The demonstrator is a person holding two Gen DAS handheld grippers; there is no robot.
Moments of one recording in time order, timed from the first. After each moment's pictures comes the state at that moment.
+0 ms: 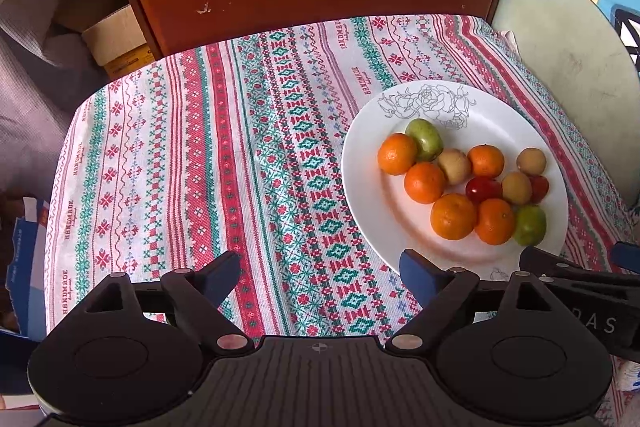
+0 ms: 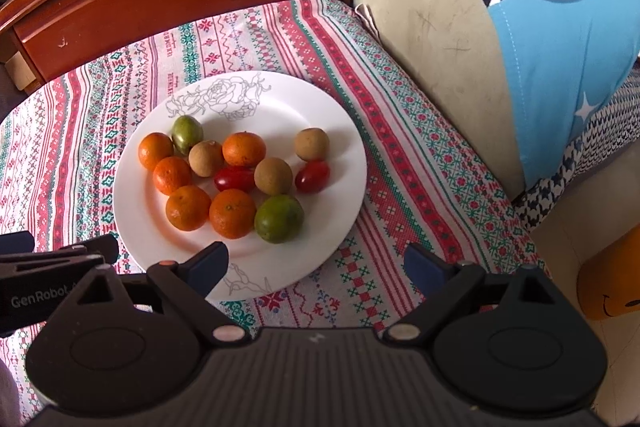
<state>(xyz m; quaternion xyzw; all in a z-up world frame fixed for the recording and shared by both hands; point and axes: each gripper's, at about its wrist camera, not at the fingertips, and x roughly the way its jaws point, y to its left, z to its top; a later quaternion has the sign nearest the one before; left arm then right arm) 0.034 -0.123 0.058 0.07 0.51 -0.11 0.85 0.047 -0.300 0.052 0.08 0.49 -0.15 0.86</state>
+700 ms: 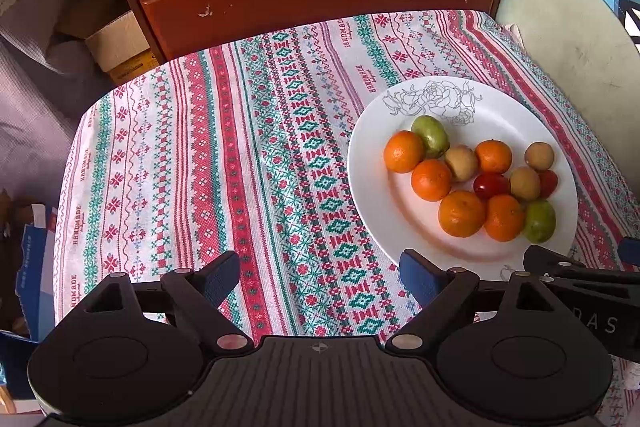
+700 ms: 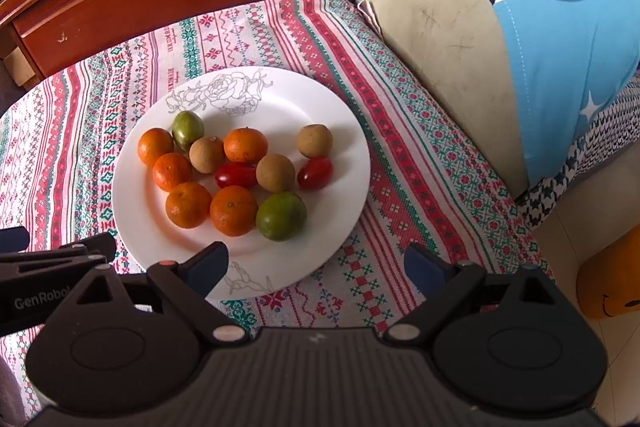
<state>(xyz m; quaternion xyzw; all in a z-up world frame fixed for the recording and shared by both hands) 0.034 -0.124 0.056 0.09 0.50 -0.10 0.85 0.049 -0.300 0.049 0.08 0.49 -0.14 0.86</state>
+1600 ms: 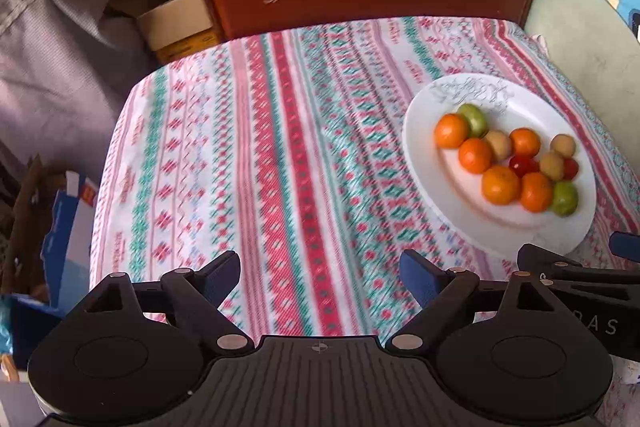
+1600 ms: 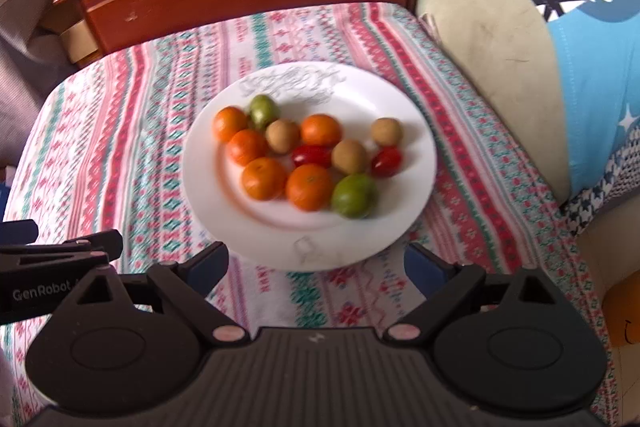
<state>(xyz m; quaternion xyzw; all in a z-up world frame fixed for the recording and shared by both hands) 0.003 -0.080 0.062 0.08 0.49 -0.07 0.86 0.033 -0.269 0.051 0.06 0.47 -0.07 0.88</state>
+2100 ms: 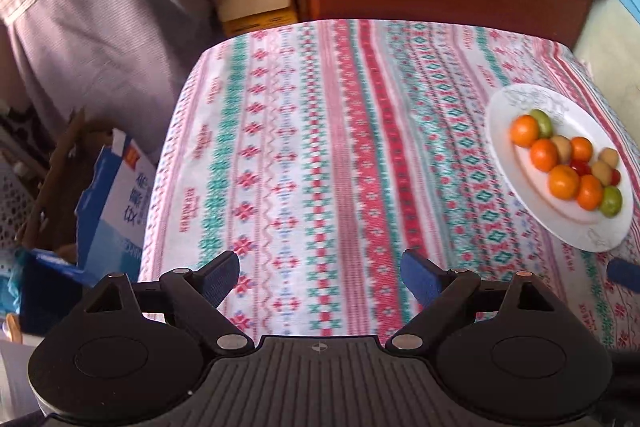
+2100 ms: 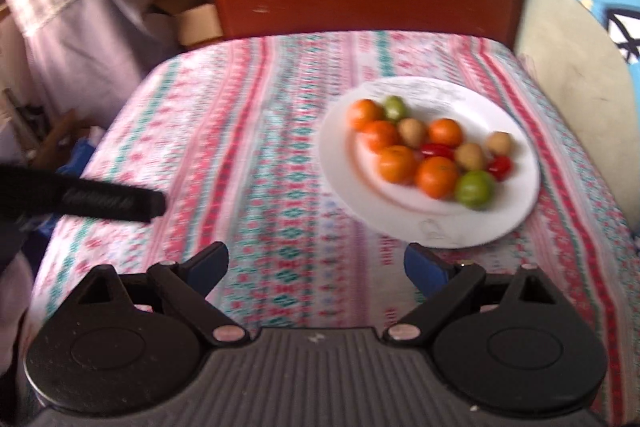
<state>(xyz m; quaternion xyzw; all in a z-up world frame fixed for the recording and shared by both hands) -0.009 -0.011 0.057 0.03 0.49 -0.02 0.87 -0.009 -0.212 0.047 0.03 0.41 0.07 0.91</state>
